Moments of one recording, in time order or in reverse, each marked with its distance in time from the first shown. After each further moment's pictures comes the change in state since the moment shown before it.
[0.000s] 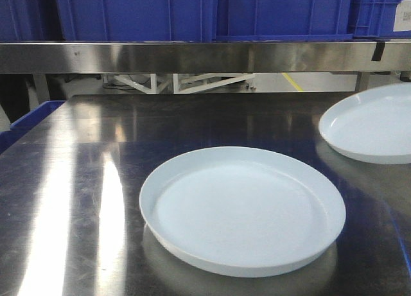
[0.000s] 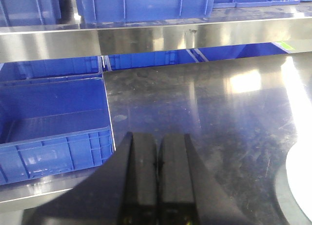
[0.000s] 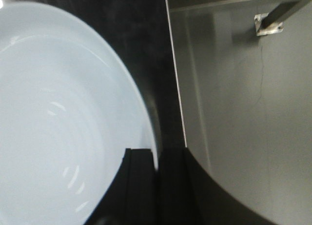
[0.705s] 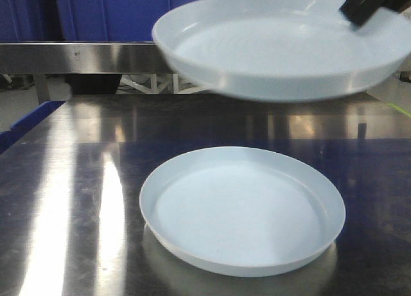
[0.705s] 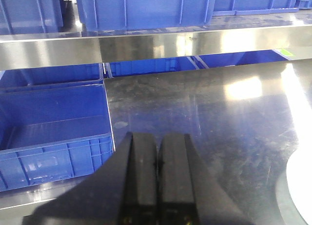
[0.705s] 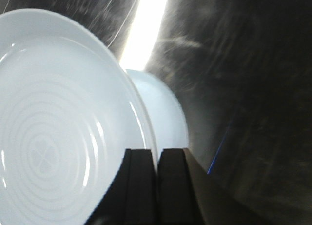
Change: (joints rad) left arm 0.000 0.000 0.000 0.000 -0.022 0.000; right arm 0.368 -0.264 0.002 0.375 0.274 -0.234
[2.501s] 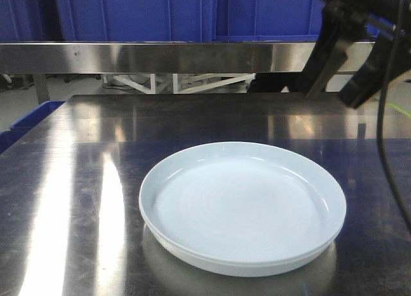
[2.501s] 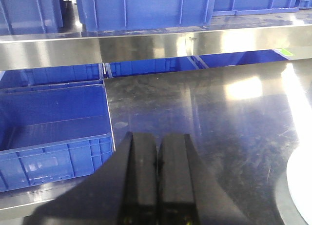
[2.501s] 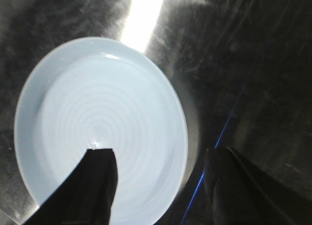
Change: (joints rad) left arm 0.000 0.000 0.000 0.002 0.000 0.000; right arm 0.036 0.094 0.102 0.032 -0.121 -0.032
